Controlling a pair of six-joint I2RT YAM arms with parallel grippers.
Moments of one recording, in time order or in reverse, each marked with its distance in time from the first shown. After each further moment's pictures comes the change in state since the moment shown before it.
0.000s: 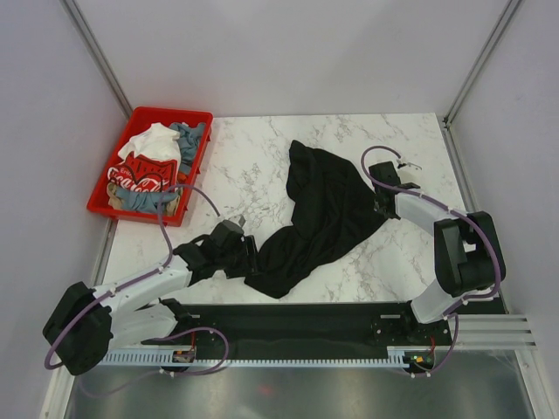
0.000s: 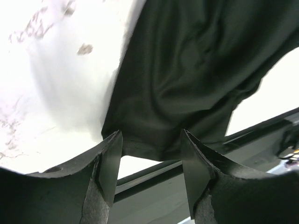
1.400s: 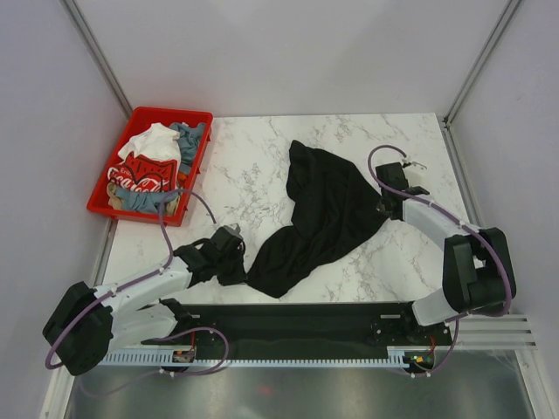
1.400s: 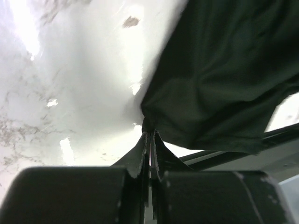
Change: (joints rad) left arm 0.004 -0.008 -0.026 -0.121 -0.040 0.010; right arm -0.013 -0.106 -0.041 0.003 -0.054 -0.021
